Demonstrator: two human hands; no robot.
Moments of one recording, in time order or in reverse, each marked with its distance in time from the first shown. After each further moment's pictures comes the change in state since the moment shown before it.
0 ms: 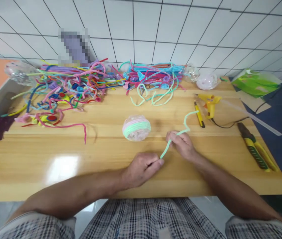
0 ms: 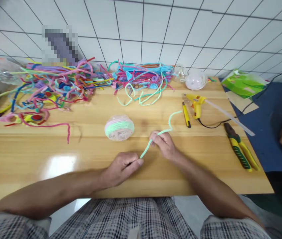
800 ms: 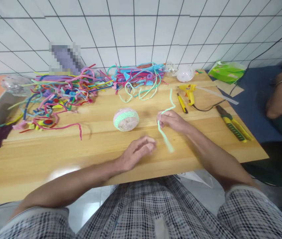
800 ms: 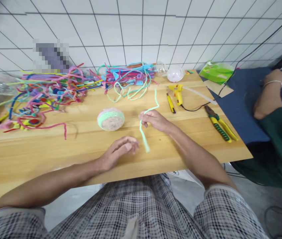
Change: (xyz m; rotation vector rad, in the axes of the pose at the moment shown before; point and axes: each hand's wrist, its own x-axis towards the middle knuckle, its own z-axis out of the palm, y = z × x) left_hand -0.001 0.001 -0.005 -0.297 -0.069 -0.104; right_hand 0.027 -0.035 -0.025 -0.070 -0.221 -0.074
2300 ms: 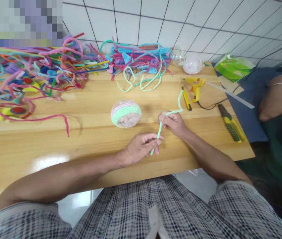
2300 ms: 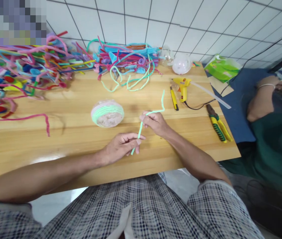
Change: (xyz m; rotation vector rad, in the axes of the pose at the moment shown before) left_hand 0.024 0.000 0.004 -0.130 -0.088 -0.200; right_hand -0.011 0.023 0.023 -0.041 0.207 -0.008
